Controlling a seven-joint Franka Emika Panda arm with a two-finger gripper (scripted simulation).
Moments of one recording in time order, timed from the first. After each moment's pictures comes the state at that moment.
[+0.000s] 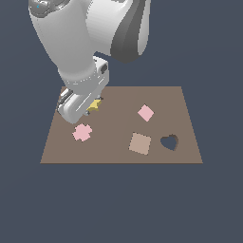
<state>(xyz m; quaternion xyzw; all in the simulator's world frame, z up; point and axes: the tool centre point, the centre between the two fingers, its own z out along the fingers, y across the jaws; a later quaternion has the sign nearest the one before) -0.044 -0.105 0.038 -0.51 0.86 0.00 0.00</state>
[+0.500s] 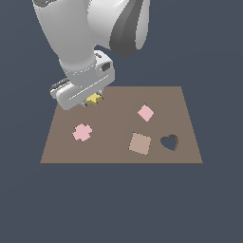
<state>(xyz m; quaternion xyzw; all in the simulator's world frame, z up) -0.072 -0.108 0.040 -0.35 0.94 0.00 0.00</state>
